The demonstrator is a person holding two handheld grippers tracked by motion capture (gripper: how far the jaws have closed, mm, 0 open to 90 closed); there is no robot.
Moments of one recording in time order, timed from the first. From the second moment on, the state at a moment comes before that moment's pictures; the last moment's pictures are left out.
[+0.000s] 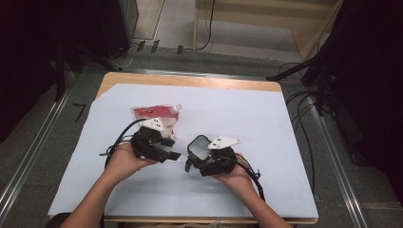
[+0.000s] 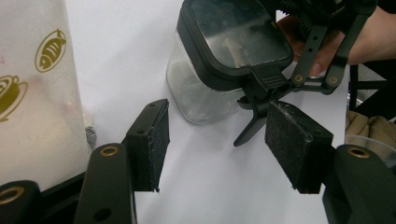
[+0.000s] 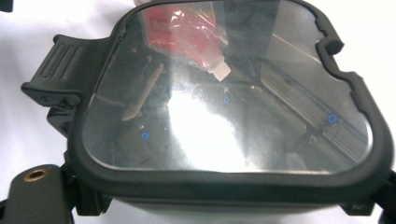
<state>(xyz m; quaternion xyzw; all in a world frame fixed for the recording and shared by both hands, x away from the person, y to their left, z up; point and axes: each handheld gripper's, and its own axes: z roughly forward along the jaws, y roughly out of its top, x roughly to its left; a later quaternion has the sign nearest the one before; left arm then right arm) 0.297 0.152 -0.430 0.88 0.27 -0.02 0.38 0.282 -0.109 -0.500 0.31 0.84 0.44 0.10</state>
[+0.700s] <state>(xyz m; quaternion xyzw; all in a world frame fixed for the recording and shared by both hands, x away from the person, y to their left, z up) 0.296 0.151 -0.429 0.88 0.27 -0.03 0.39 0.266 -0.146 -0.478 0.32 0.84 0.42 0.07</state>
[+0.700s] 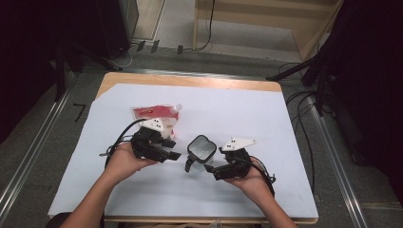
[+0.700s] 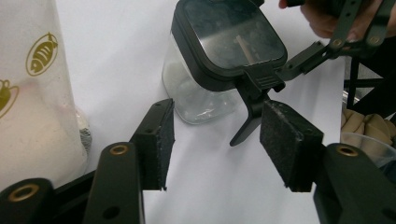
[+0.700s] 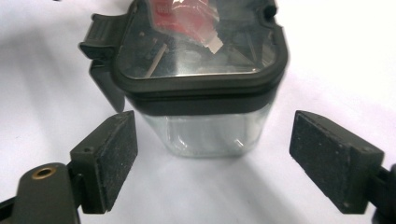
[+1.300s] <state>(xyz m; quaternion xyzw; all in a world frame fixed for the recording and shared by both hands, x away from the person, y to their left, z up) 0.299 0.142 -0.436 0.88 0.26 -0.07 0.39 0.254 -0.172 -0.464 0.34 0.84 0.41 0.07</state>
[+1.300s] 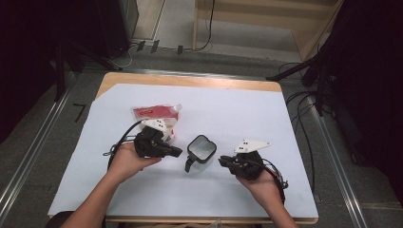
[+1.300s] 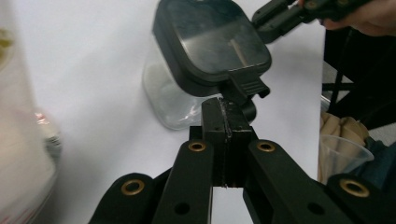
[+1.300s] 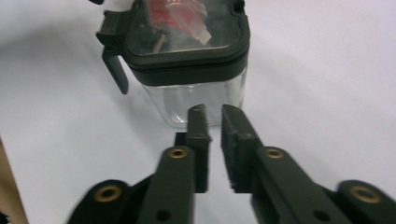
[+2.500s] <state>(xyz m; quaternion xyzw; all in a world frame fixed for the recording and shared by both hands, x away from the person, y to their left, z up) 0.296 0.118 -0.455 0.90 0.24 -0.05 0.36 0.263 -0.152 -0.475 0.34 0.84 0.41 0.06</state>
